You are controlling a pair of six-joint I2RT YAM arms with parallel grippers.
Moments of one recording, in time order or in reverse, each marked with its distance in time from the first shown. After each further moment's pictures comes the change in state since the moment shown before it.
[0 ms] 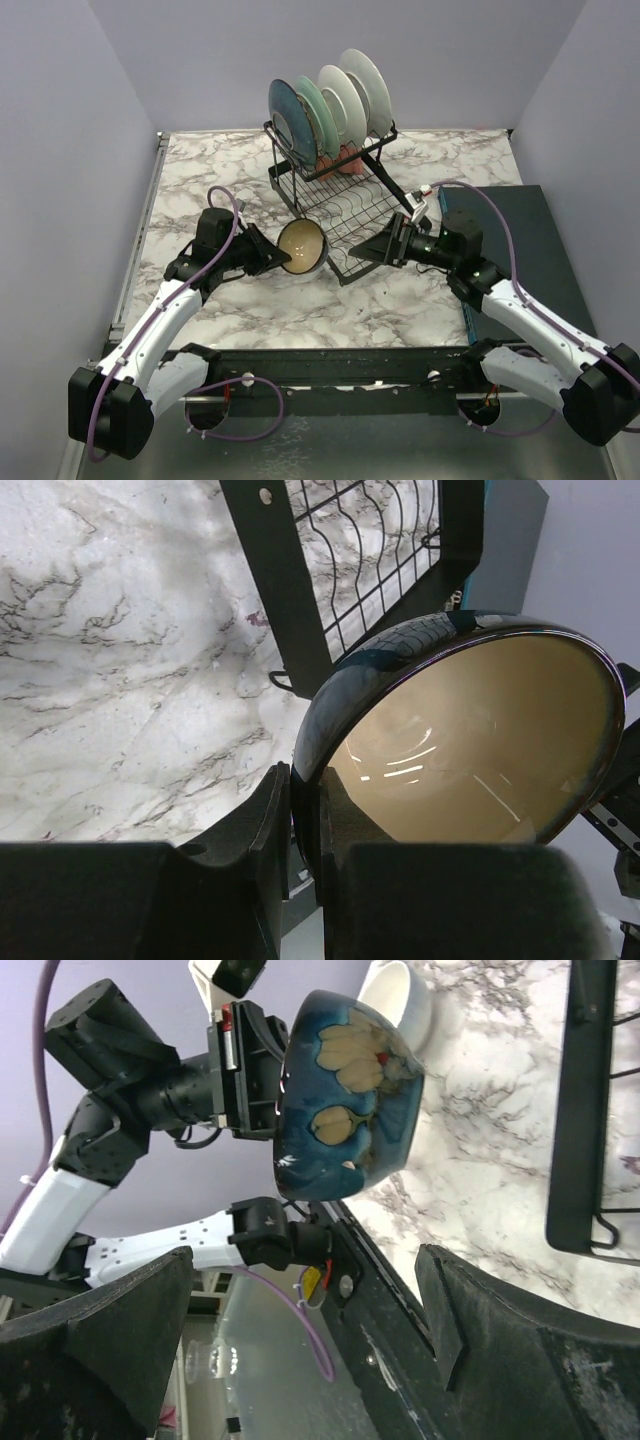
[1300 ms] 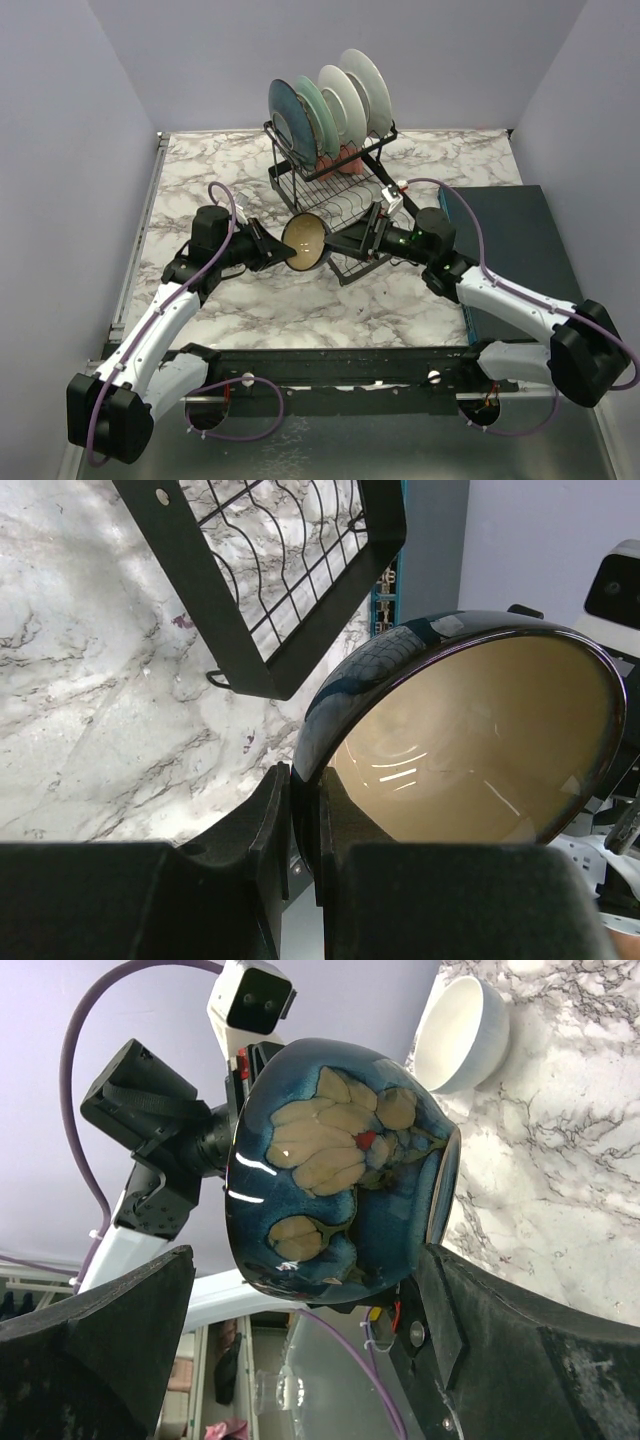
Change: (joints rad) left arm 0.000 -0.025 0.000 0.103 0.114 -0.023; right arm 0.147 0.221 0.028 0.341 0.109 0.248
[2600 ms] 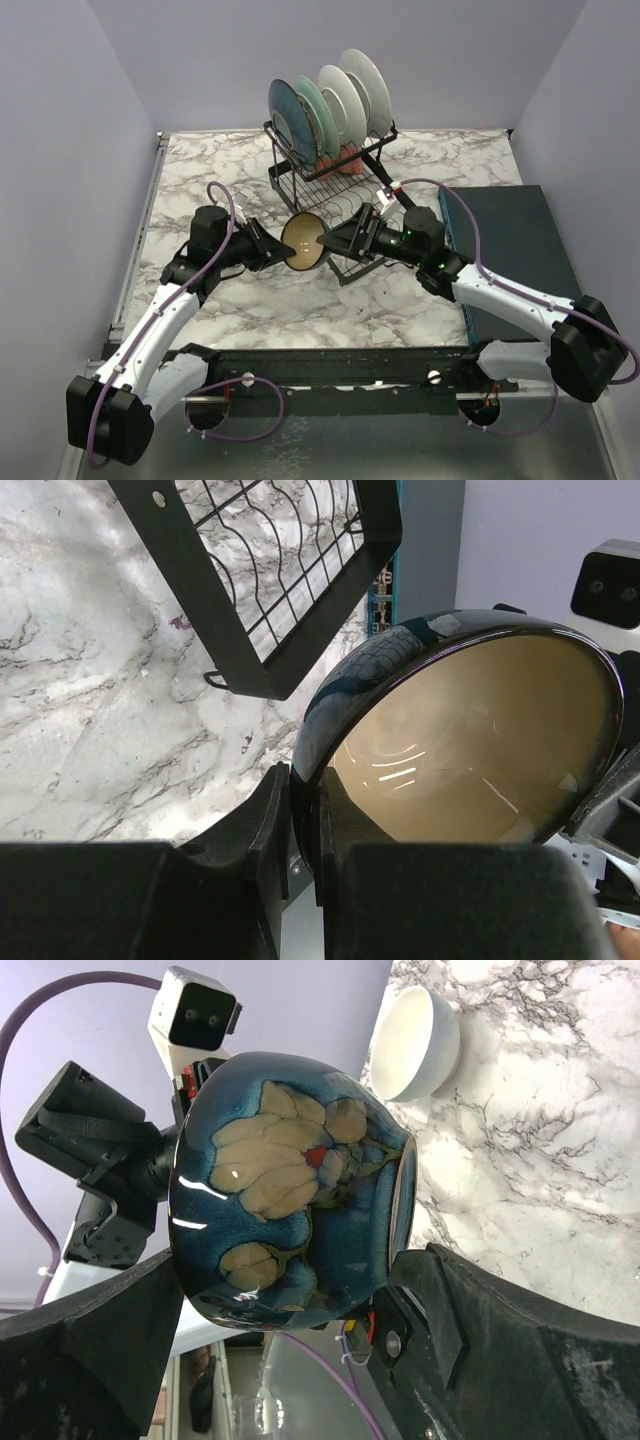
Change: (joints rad) left arm 0.008 -0.009 0.000 0.002 0.005 0.002; right arm 0.060 0.027 0.053 -0.115 0.137 -0.049
